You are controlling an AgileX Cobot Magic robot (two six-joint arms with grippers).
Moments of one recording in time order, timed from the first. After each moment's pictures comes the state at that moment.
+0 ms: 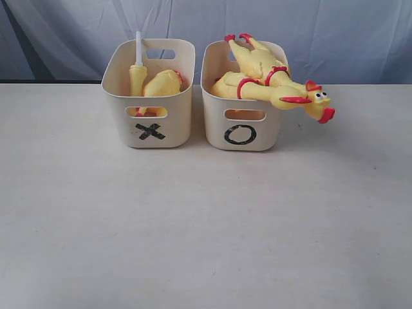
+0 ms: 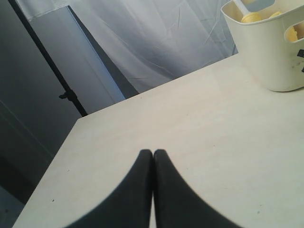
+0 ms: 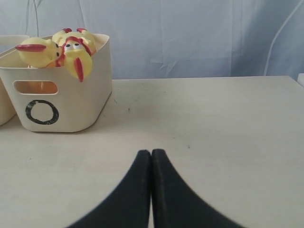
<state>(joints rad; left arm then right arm) 0.09 0.00 0.00 -0.05 0.23 0.48 0.05 0.01 0.00 0.01 0.27 0.01</state>
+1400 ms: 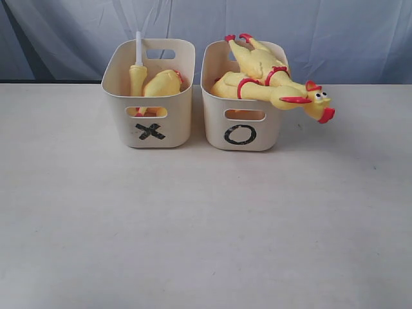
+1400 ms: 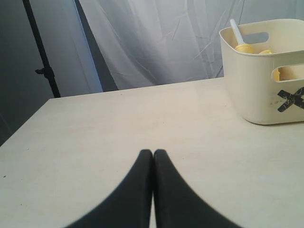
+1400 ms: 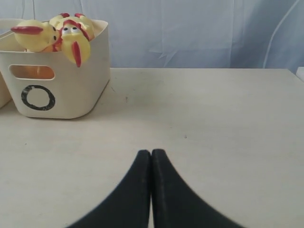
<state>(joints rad) 0.09 0.00 0.00 -0.15 0.23 0.30 0.05 0.01 0.00 0.01 0.31 -0.03</state>
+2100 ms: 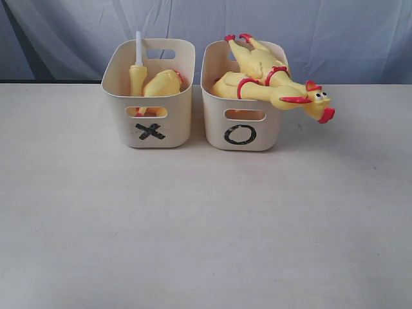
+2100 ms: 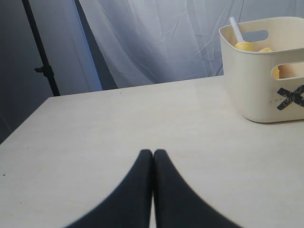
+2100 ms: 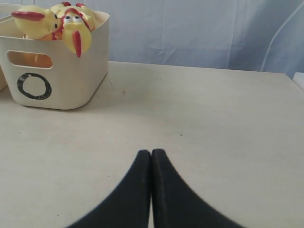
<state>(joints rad) 0.09 0.00 0.00 -0.15 0.24 0.30 0.05 0.01 0.00 0.01 0.33 -0.09</state>
